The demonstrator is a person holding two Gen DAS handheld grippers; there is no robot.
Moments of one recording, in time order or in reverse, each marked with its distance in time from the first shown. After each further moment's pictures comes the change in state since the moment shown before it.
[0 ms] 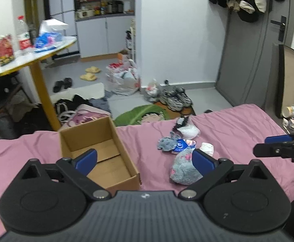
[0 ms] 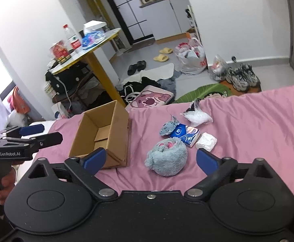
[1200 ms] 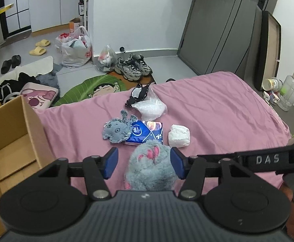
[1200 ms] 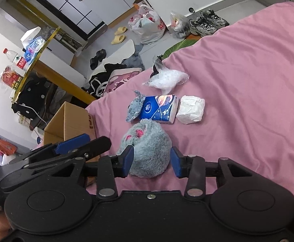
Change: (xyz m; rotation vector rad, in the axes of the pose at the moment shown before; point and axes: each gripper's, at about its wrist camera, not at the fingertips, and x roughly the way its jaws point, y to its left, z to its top) left arm 0.164 -0.048 -0.006 0.054 0.175 -0.262; right arm 0.106 -0.053 -0.024 0.359 0.126 -0.070
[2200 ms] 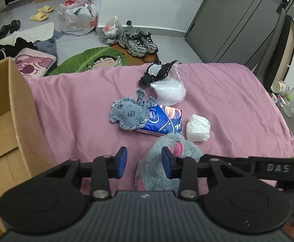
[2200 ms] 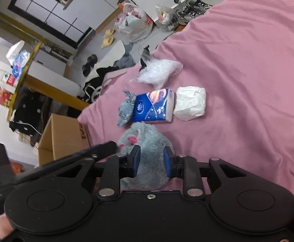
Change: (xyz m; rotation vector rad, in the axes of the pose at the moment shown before) left arm 0.055 0.042 0.005 -0.142 0.151 -0.048; right arm 0.035 -0.014 0.003 0.155 0.002 0.017
